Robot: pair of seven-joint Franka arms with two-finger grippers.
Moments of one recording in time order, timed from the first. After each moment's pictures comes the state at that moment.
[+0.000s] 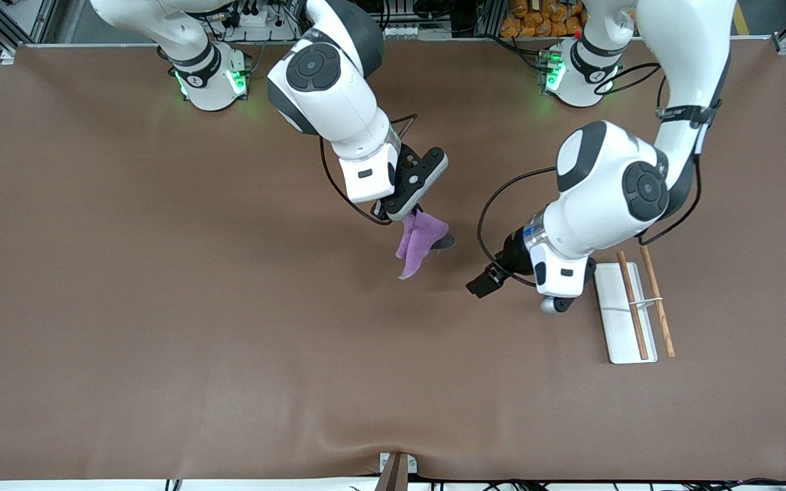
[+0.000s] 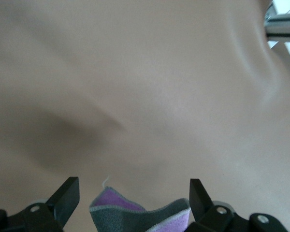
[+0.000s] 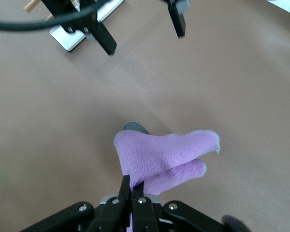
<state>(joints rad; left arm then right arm) -0.23 0.46 -0.26 -1.56 -0.31 2.16 -1.09 0.49 0.46 0.35 -1.46 0.03 2.24 -0.07</state>
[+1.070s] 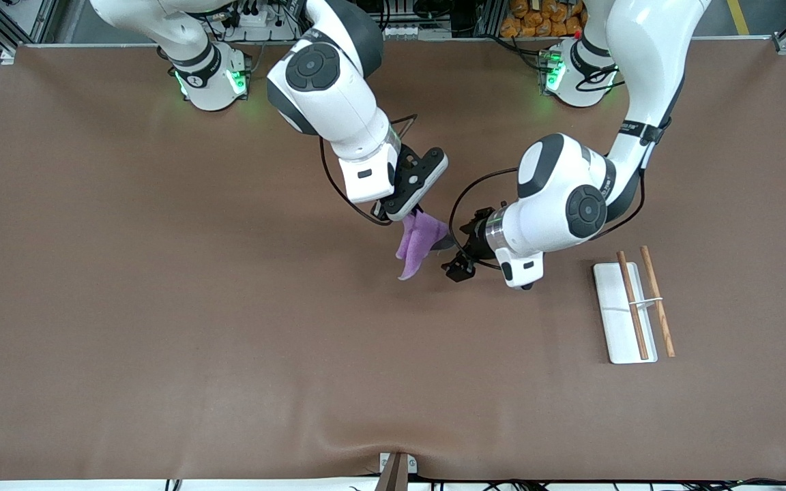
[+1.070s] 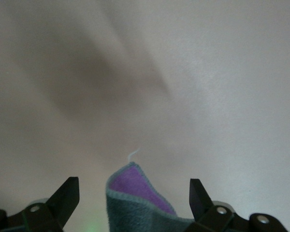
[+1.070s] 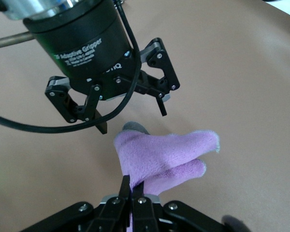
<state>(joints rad) -0.28 0.47 -0.27 -1.67 -0.40 2.15 -1.40 0.49 0.46 0.35 -1.46 0.03 2.24 -0.07</state>
